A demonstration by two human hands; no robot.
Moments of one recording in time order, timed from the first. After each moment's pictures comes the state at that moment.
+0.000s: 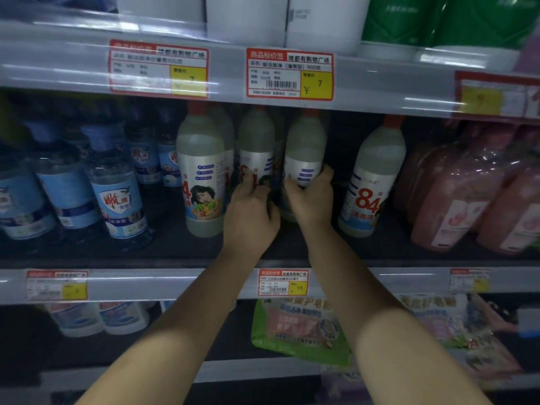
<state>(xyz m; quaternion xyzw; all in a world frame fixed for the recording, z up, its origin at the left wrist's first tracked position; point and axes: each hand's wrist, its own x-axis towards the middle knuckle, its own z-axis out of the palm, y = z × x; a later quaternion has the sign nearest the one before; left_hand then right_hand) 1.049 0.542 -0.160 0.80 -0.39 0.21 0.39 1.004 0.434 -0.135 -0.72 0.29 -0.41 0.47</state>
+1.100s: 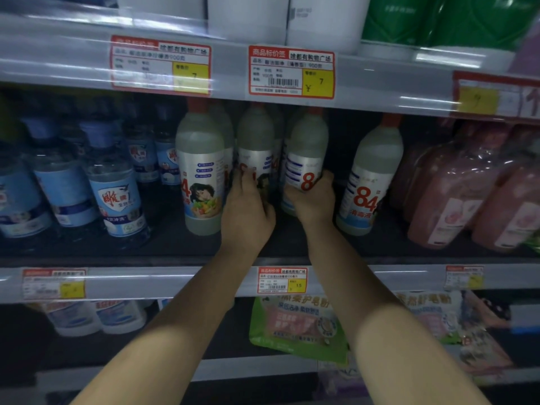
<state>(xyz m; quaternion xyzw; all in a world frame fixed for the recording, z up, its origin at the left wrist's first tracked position) 1.047 0.542 -0.158 0.82 -0.35 0.19 0.42 1.005 0.425 -0.143 -0.72 0.31 -0.40 0.47</state>
